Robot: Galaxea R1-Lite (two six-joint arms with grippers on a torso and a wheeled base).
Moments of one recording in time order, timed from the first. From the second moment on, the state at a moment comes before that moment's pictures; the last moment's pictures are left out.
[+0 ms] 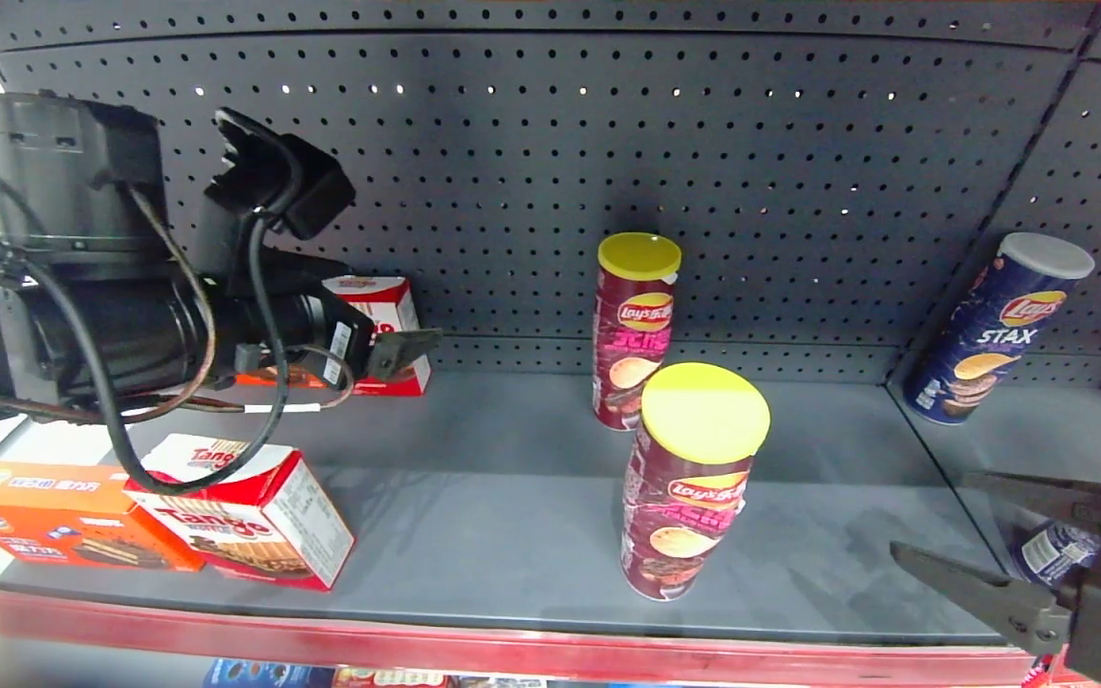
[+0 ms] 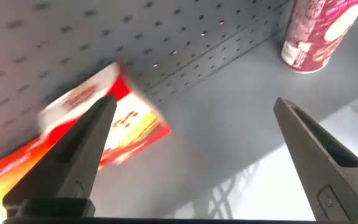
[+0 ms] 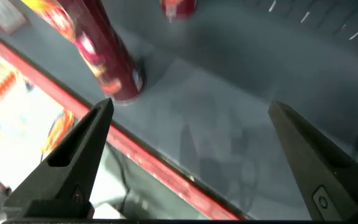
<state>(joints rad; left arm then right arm) -0.34 1.54 -1.09 -0.20 -0.03 0.34 0.49 1.05 -0.47 -0.31 0.08 -0.05</state>
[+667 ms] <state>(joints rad) -0.28 1.45 -1.00 -0.29 -0.04 0.31 0.54 1.31 -0.56 -0.34 0.08 -0.13</state>
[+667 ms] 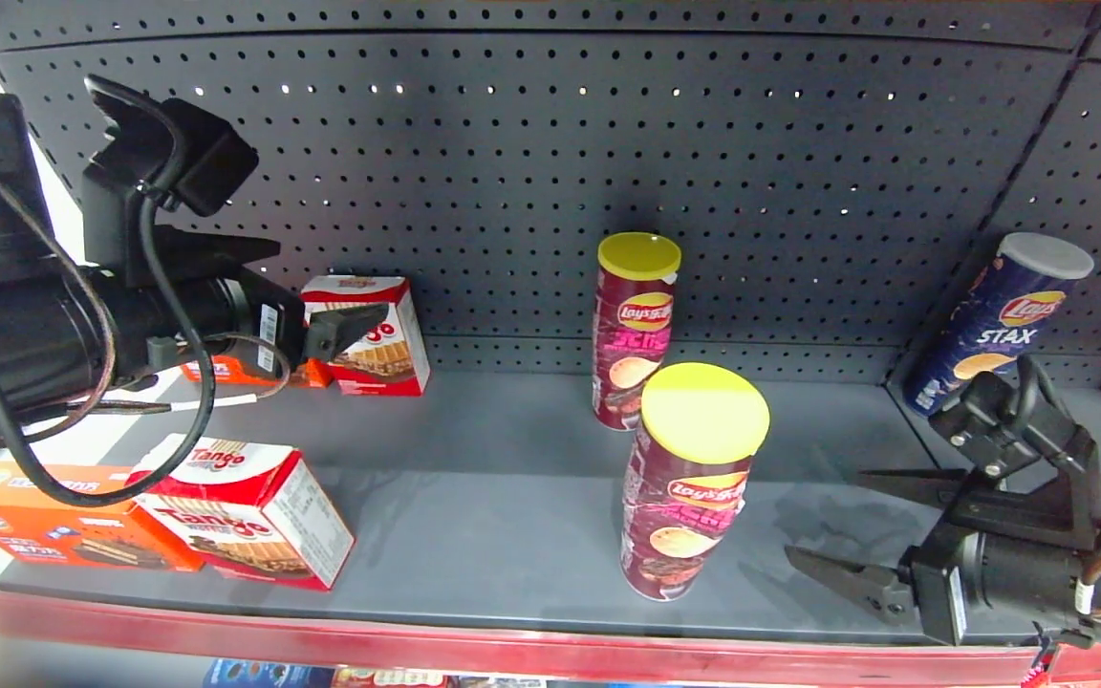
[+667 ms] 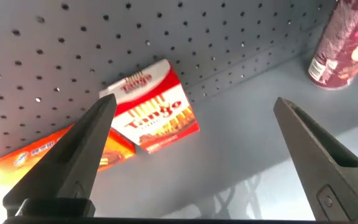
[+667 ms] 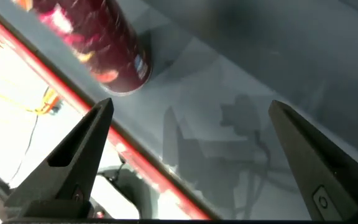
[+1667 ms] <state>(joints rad) -0.27 1.44 -0.97 -0.31 -0.05 0.31 0.60 1.51 -0.68 -0.38 0.06 -0.14</state>
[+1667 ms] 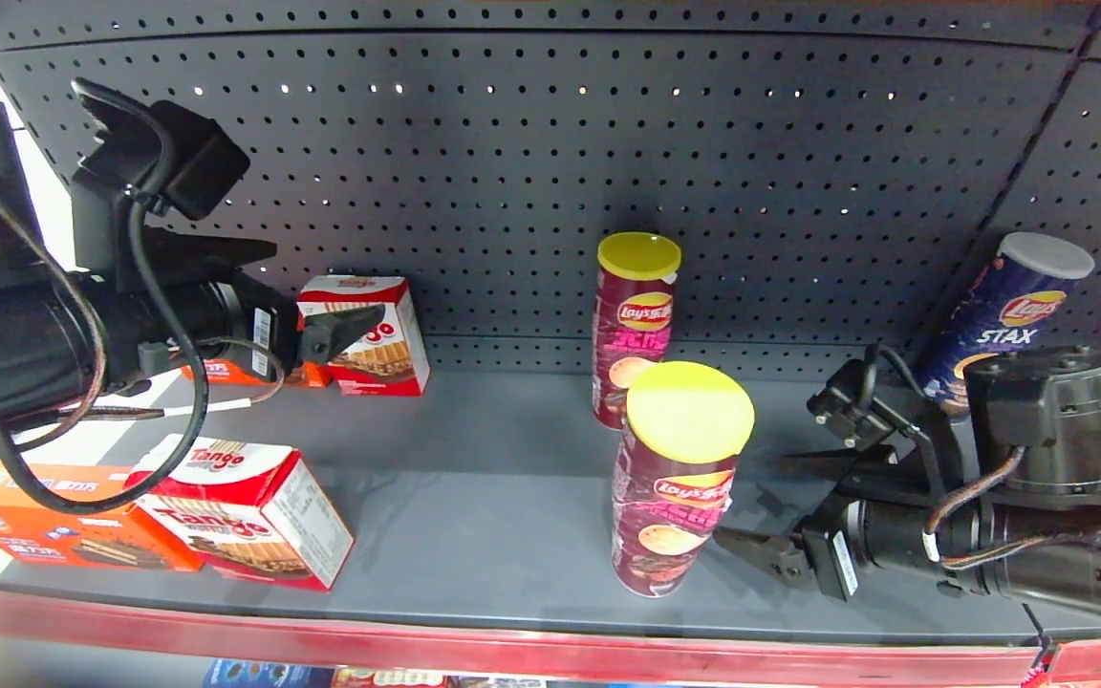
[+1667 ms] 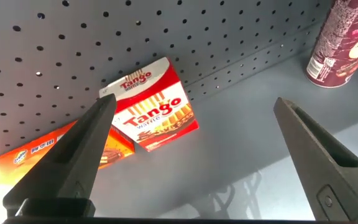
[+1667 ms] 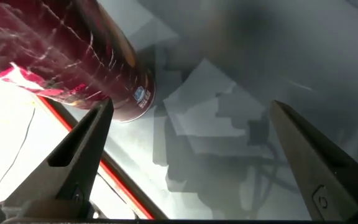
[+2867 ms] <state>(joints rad) -0.27 1.44 -0.95 -0.32 -0.06 0.31 0.64 1.53 -0.69 -0.39 0.05 -0.14</state>
